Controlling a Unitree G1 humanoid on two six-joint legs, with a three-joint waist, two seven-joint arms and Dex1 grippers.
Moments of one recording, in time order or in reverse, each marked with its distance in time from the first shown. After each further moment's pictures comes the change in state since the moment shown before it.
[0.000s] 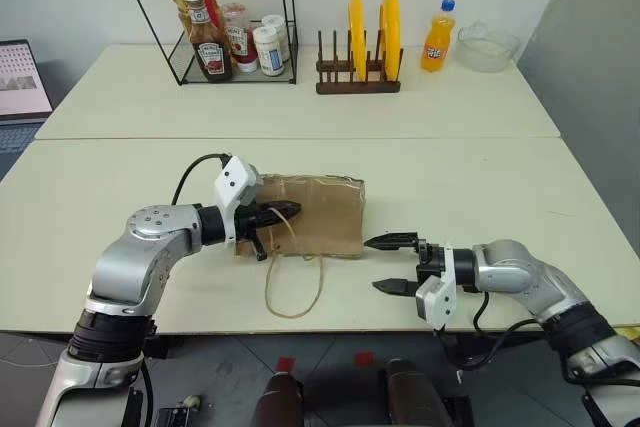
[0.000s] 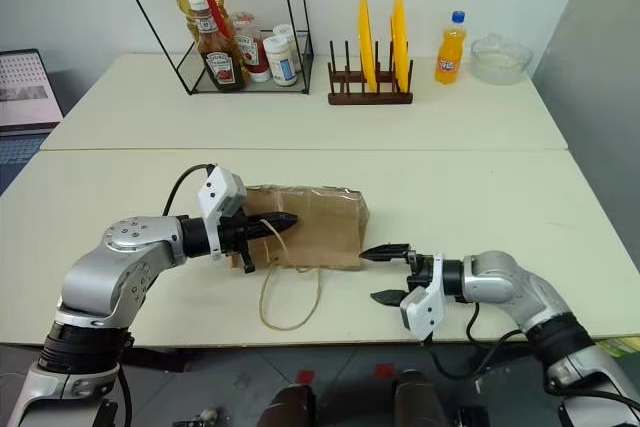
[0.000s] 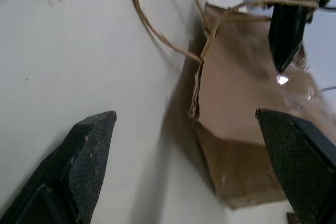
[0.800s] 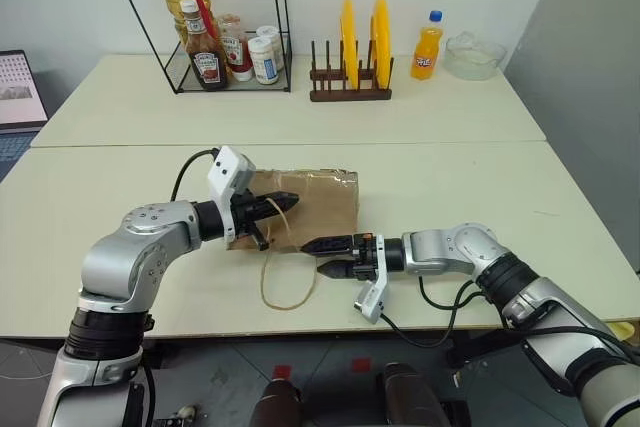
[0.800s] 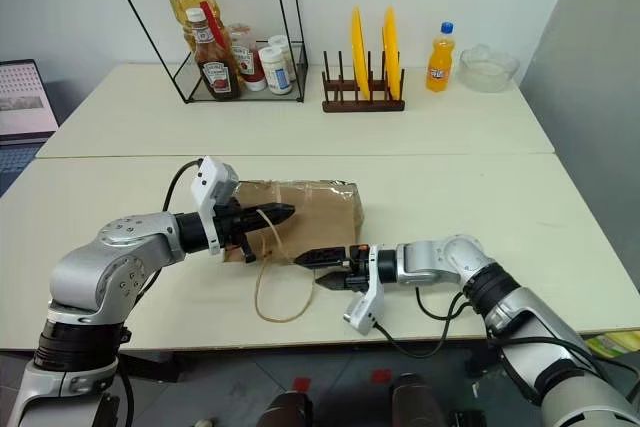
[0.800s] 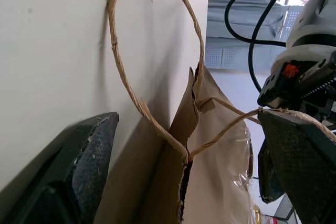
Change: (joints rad) left arm -0.020 -0.008 0.051 -0.030 -0.120 0.125 0.100; right arm -0.324 0.197 0.317 0.178 -0.743 0.113 -0.797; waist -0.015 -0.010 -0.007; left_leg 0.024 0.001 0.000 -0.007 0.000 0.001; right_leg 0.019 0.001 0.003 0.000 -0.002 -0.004
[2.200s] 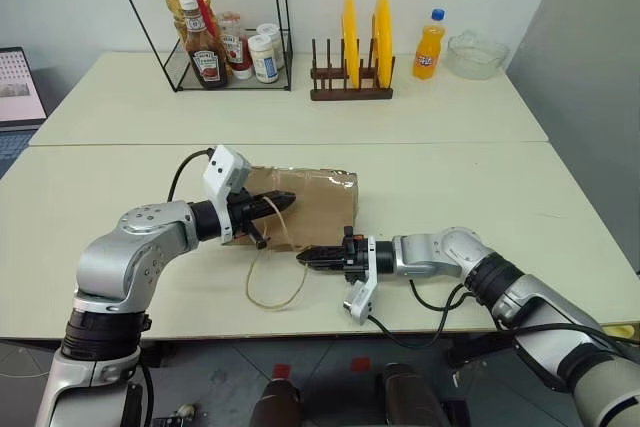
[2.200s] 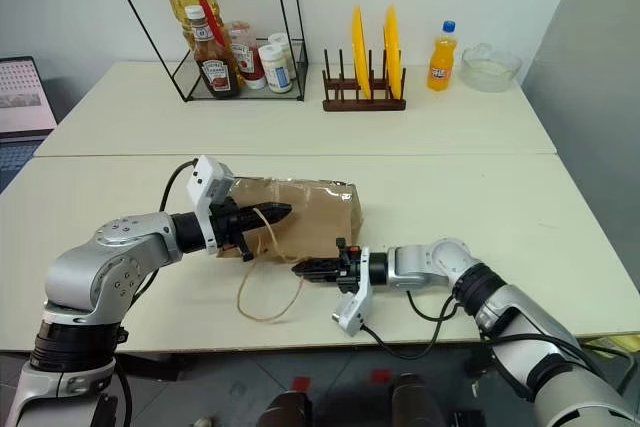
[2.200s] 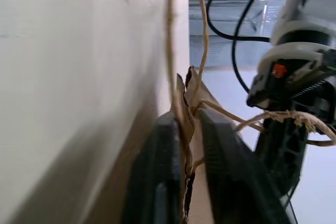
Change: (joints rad) left arm 0.001 0.005 0.008 0.002 -0.010 0.015 0.015; right arm -0.022 0.033 0.068 0.047 0.083 0.035 -0.053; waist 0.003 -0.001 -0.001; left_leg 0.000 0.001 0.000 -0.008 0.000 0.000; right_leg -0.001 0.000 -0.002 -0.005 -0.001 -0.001
